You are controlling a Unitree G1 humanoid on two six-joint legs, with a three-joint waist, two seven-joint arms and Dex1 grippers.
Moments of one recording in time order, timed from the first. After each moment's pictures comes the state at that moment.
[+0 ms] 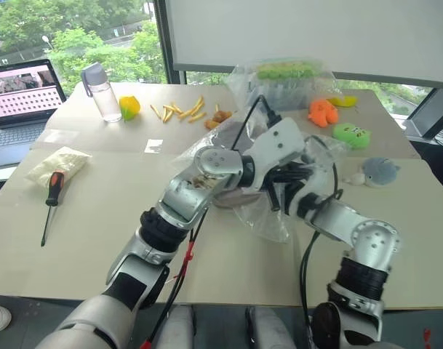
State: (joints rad) left arm -0.94 0.15 -0.38 -0.10 -0.20 0.73 -0.80; right arm -0.51 -0.15 -0.43 -0.28 1.12 1.35 -0.30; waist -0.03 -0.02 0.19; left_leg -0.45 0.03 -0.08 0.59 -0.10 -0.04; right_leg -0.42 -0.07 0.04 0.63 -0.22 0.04
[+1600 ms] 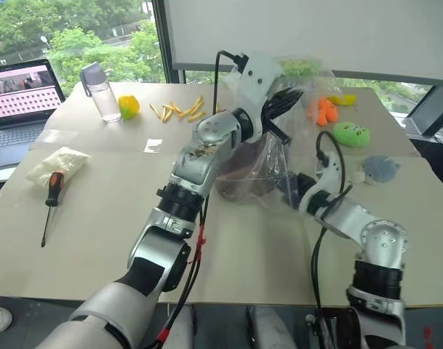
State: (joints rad) left arm -1.13 0.00 -0.12 0.38 -0.20 0.31 -0.53; right arm -0.50 -0.32 -0.30 -0.20 1.26 1.12 -0.21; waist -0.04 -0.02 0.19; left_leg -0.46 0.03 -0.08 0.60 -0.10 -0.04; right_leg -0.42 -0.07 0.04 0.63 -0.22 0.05
